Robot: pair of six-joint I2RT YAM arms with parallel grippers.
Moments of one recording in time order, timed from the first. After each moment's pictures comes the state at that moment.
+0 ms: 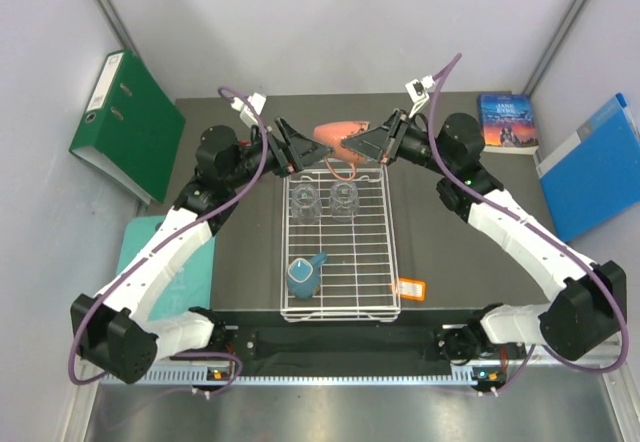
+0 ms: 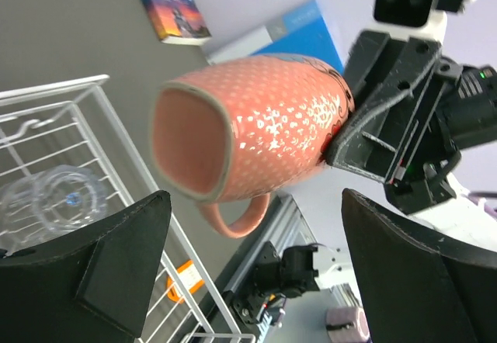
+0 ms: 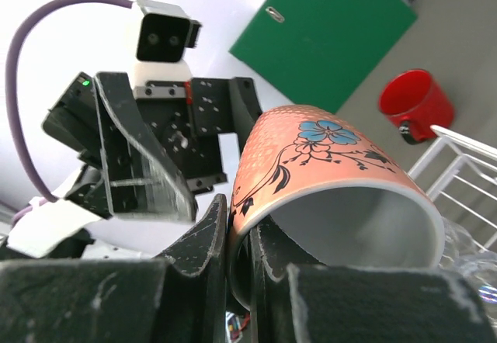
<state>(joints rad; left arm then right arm) -0.42 1.17 1.05 0.08 0.54 -0.90 0.49 1.28 1.09 0.31 -0.60 0.88</state>
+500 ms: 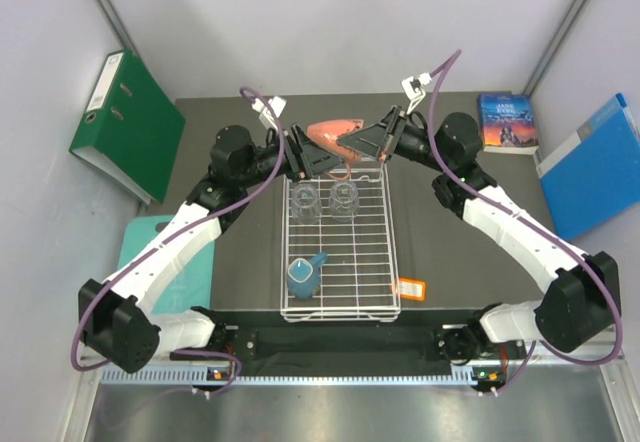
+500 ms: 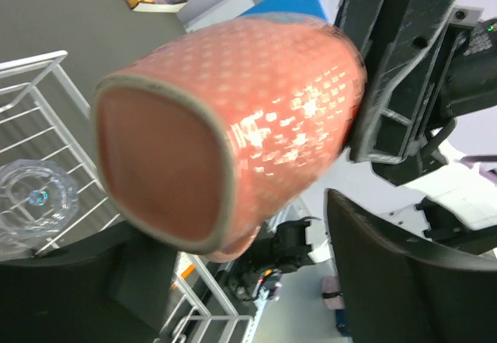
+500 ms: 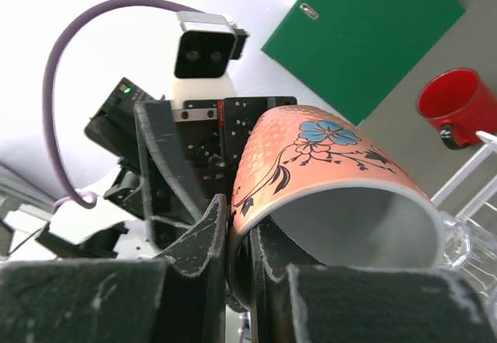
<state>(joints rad) -0.49 1.23 1.06 0.12 0.61 -0.89 0.49 1.32 1.09 0.43 -0.66 0.98</state>
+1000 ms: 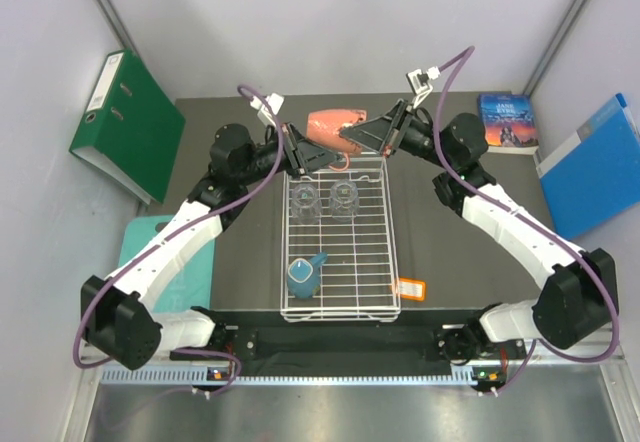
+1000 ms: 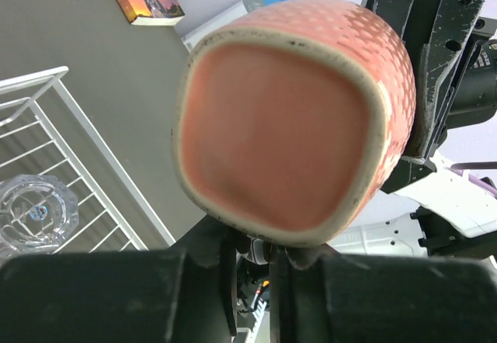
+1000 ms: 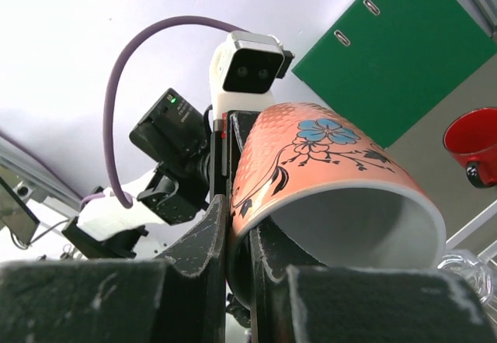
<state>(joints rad) -0.48 1.25 1.06 0.18 0.62 -0.91 0.48 1.34 1.09 0.60 -0.71 1.07</state>
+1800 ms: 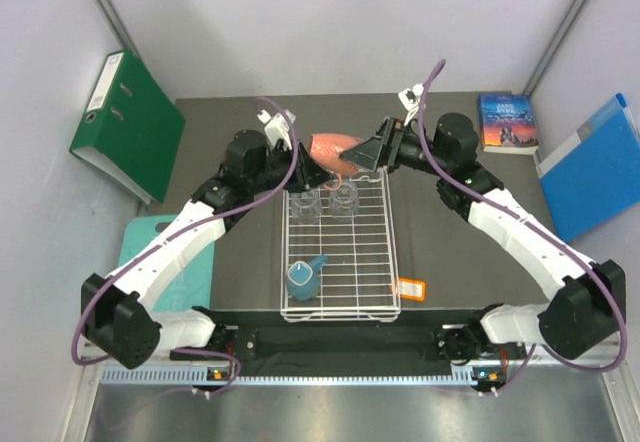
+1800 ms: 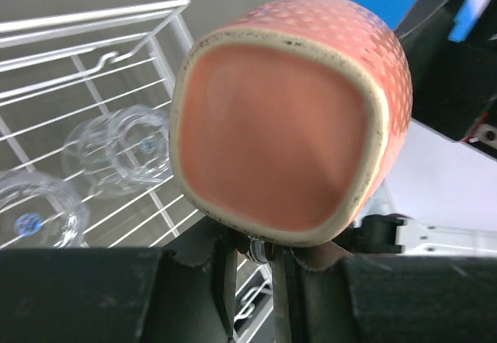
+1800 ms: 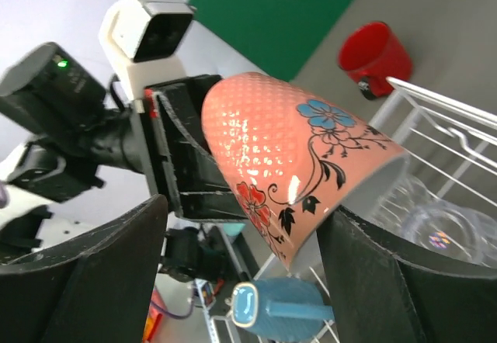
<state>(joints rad) -0.52 1.26 1.07 -0.12 0.44 -0.68 0.48 1.30 1.09 0.18 -0.64 0.78</state>
